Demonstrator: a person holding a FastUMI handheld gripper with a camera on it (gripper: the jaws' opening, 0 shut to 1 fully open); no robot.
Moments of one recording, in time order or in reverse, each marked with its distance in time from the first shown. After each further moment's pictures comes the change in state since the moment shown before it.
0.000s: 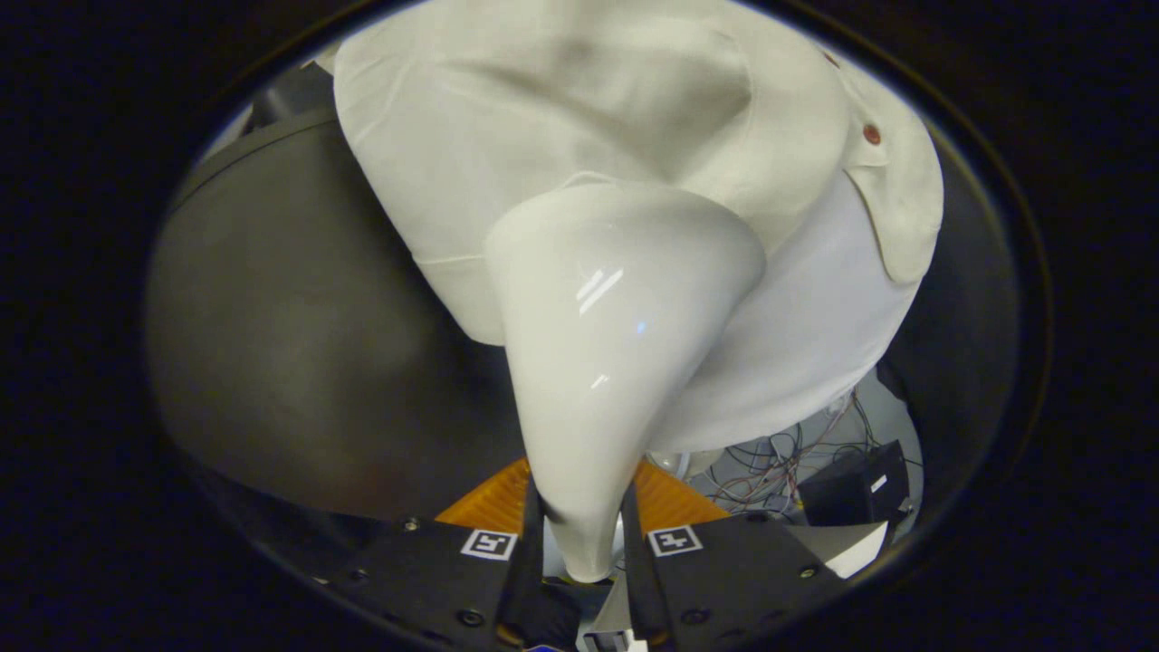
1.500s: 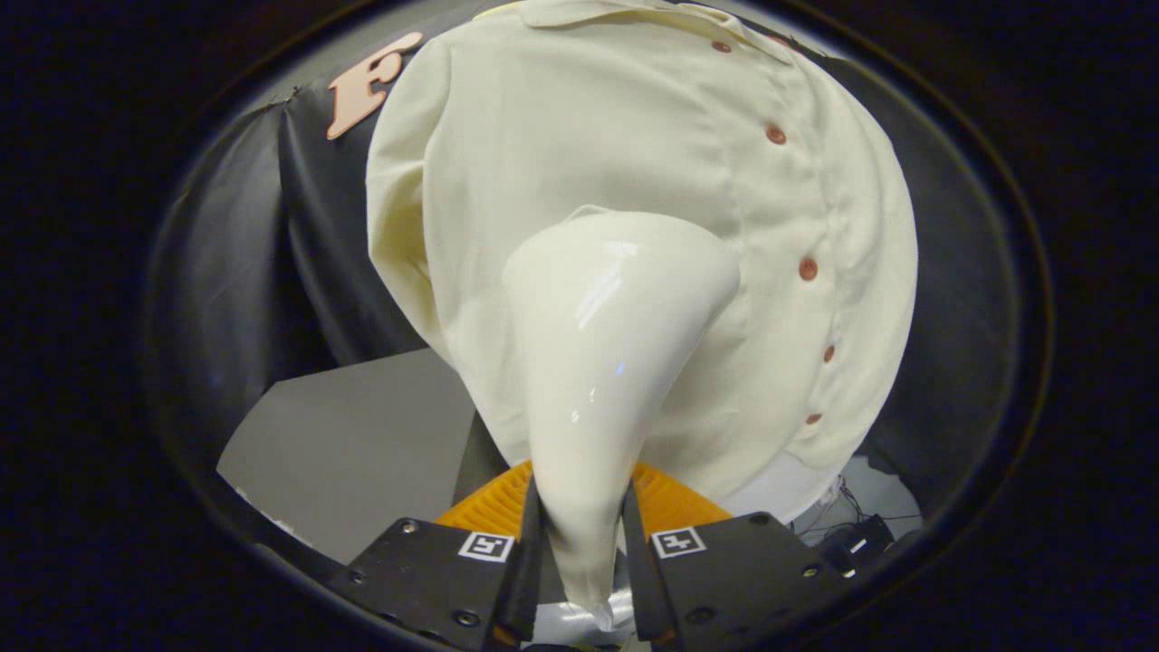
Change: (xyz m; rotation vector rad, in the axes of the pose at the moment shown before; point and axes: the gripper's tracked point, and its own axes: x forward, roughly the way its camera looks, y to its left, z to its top) arm -0.118 0.089 0.140 0.015 -0.401 0.009
